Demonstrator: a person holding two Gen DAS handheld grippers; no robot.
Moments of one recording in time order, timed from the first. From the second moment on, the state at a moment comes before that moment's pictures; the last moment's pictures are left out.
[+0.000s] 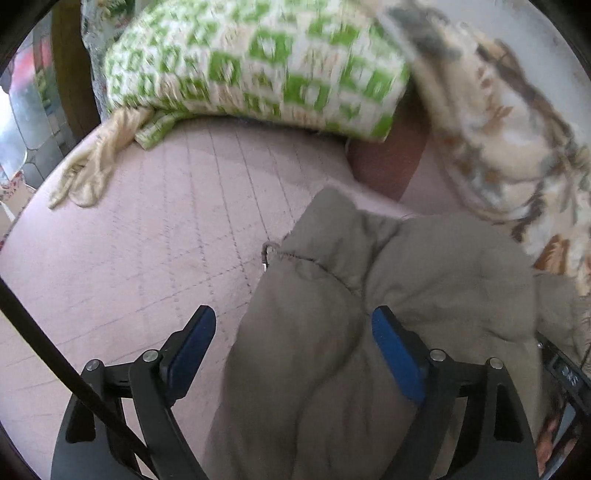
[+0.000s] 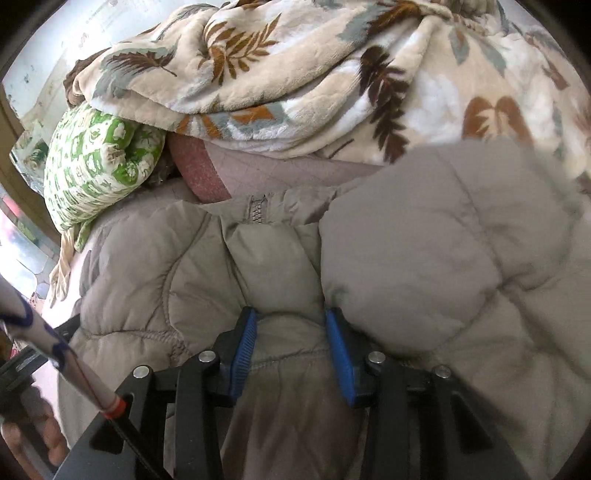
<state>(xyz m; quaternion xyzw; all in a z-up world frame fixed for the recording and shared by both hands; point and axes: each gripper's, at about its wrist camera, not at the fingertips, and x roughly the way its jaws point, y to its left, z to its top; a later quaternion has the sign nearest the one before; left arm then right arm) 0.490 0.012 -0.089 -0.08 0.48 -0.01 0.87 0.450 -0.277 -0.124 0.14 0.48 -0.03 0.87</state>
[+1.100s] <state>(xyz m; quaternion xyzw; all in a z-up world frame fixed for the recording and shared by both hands) 0.466 -0.078 -0.101 0.03 0.45 -0.06 0.89 0.403 -0.391 -0.141 0.11 0.44 -0.20 0.87</state>
